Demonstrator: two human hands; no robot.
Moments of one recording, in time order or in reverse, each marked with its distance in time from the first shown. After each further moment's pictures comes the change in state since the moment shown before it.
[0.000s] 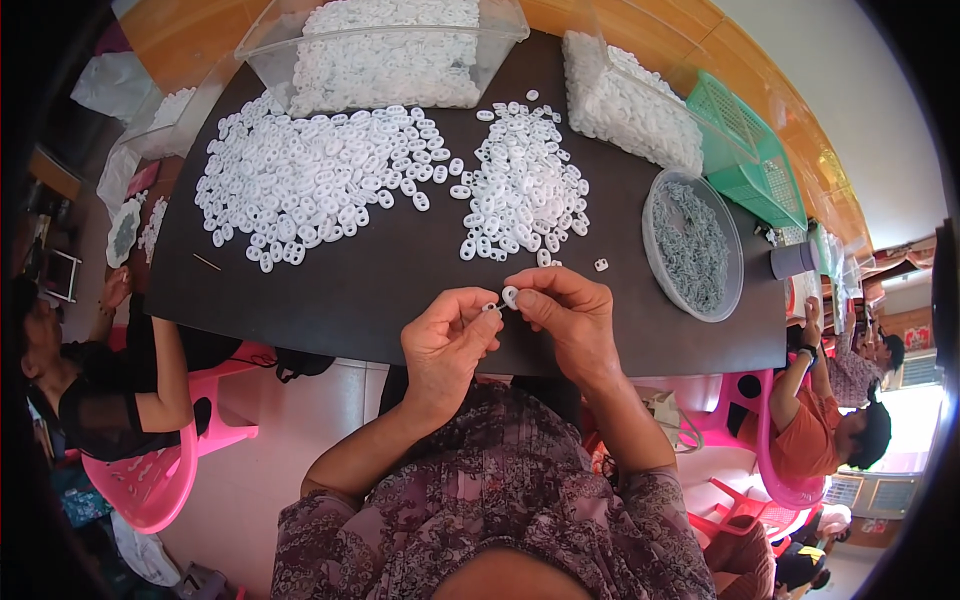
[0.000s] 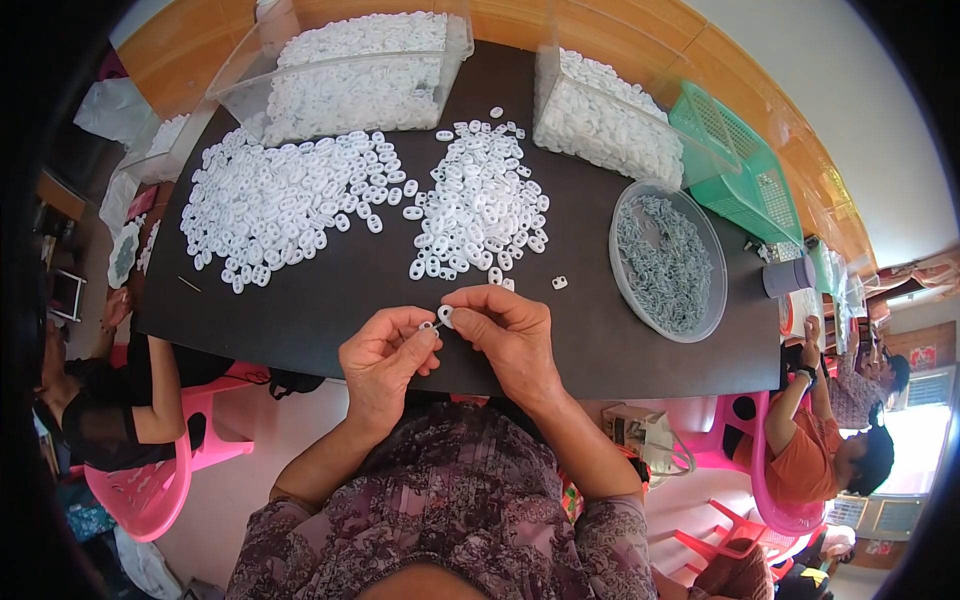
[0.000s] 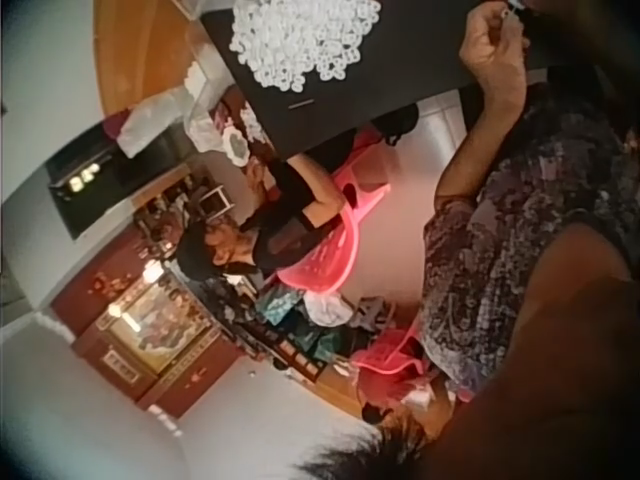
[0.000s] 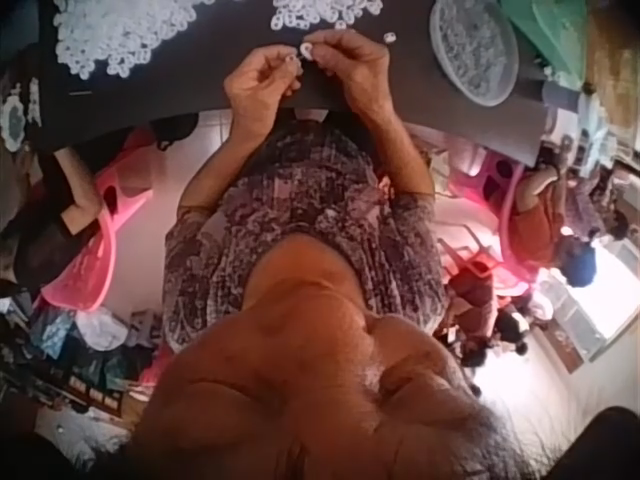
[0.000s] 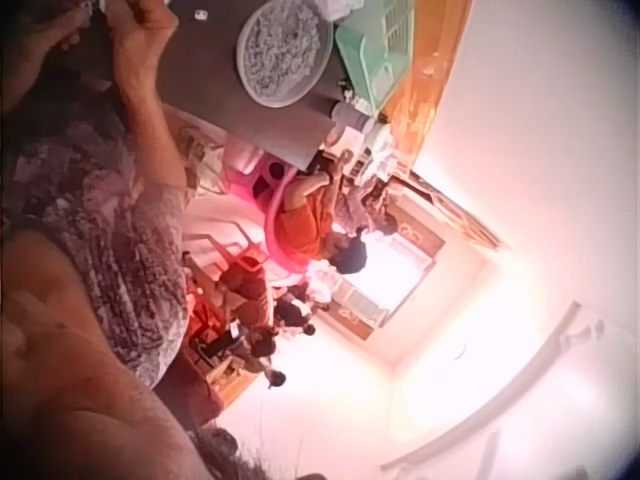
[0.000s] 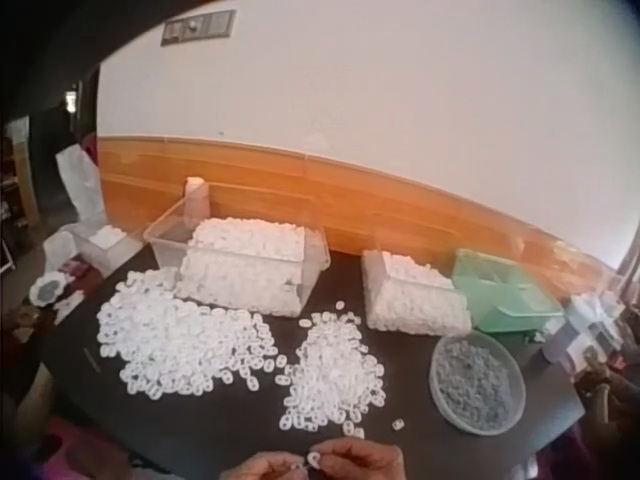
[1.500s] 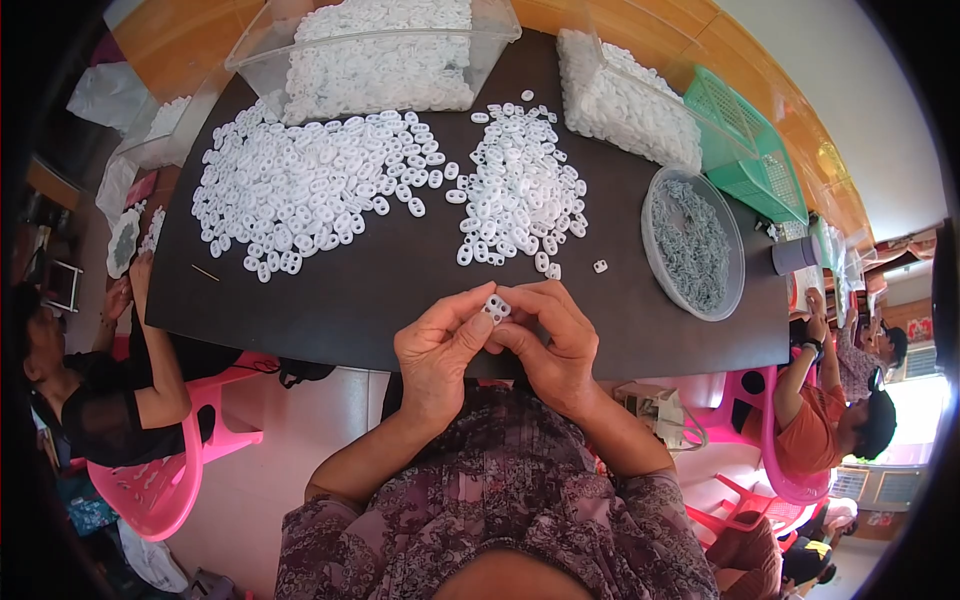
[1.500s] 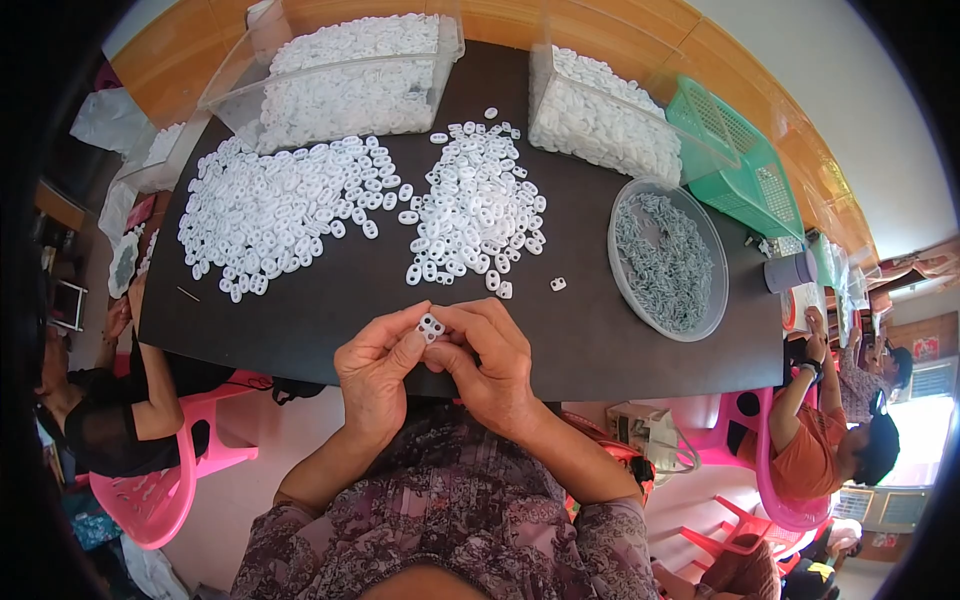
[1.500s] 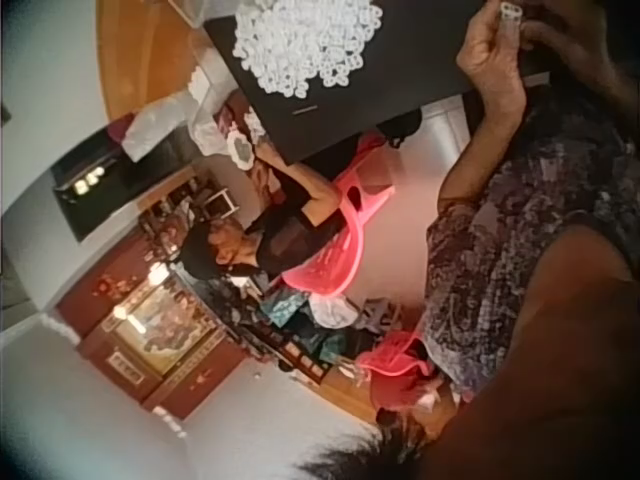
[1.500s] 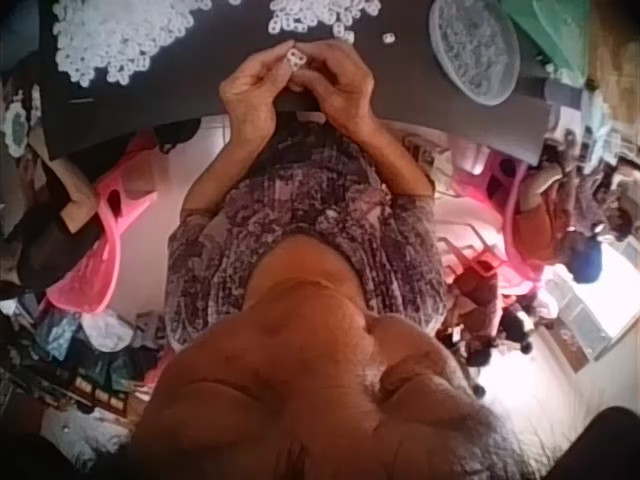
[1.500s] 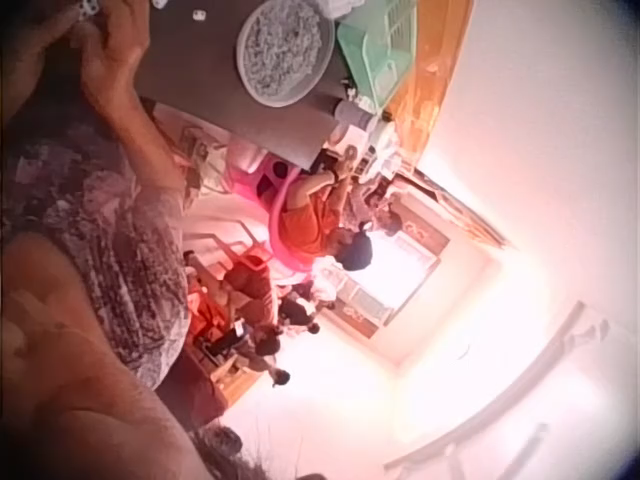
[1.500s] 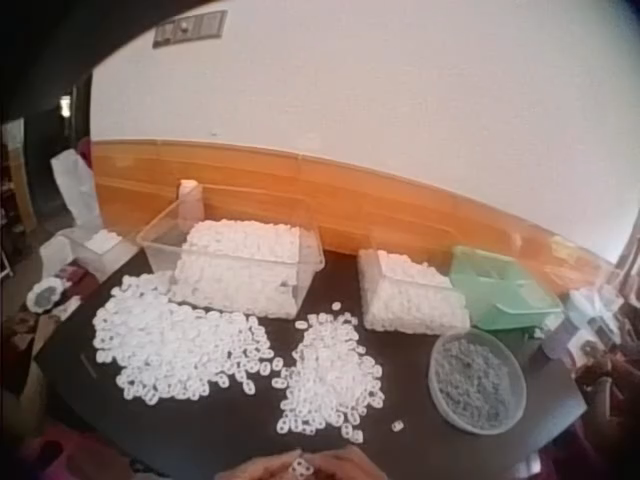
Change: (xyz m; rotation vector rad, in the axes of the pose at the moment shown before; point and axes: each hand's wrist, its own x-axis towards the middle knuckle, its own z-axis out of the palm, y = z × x) left_hand 0.002 -0.005 -0.002 -0.152 -0.020 0.080; right_hand -0.009 0.009 0.018 -0.415 0.028 -0.571
